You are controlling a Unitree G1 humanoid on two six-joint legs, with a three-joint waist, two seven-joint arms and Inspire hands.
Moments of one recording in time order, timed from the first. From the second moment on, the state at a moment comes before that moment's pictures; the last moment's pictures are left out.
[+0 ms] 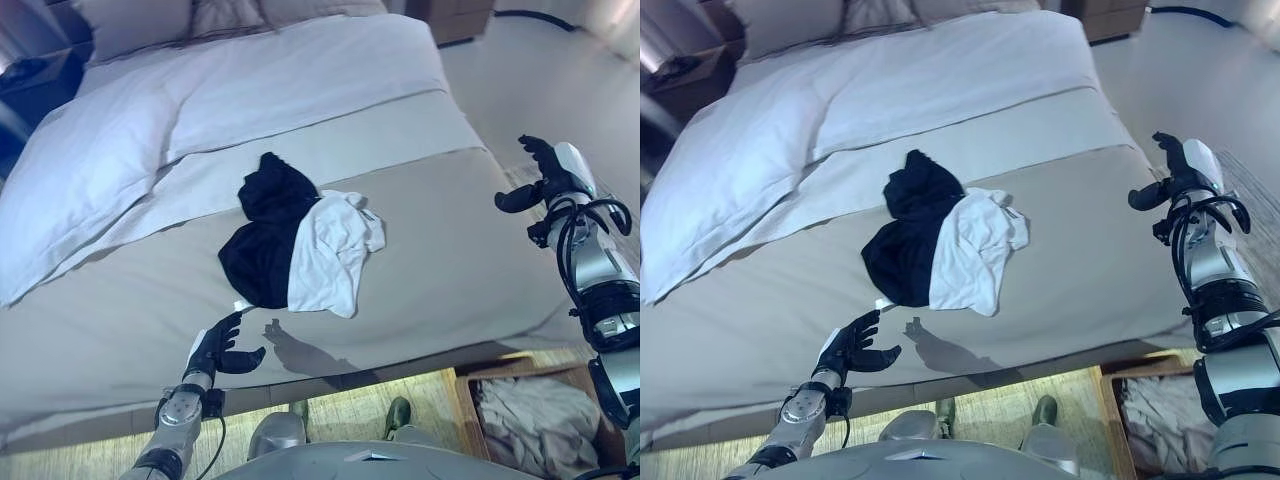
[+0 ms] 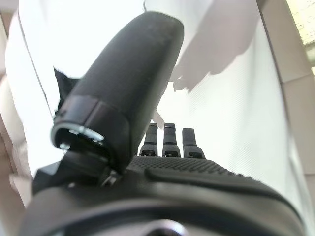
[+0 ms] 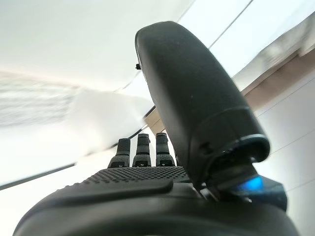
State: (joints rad) left arm 0.02 0.30 -0.13 0.97 -0.22 -0.38 -0.03; right arm -0.68 -0.82 0.30 0.75 -0.16 0.06 -0.13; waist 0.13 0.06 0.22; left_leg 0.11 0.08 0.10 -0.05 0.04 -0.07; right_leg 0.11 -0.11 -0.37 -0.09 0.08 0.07
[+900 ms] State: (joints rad) left arm -0.03 0.41 -0.24 0.79 -0.29 -0.47 -0.07; right arm -0.99 -0.76 0.49 1.02 -0.30 0.19 -0.06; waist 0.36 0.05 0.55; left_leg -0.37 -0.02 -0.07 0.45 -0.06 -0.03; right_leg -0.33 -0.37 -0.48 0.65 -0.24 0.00
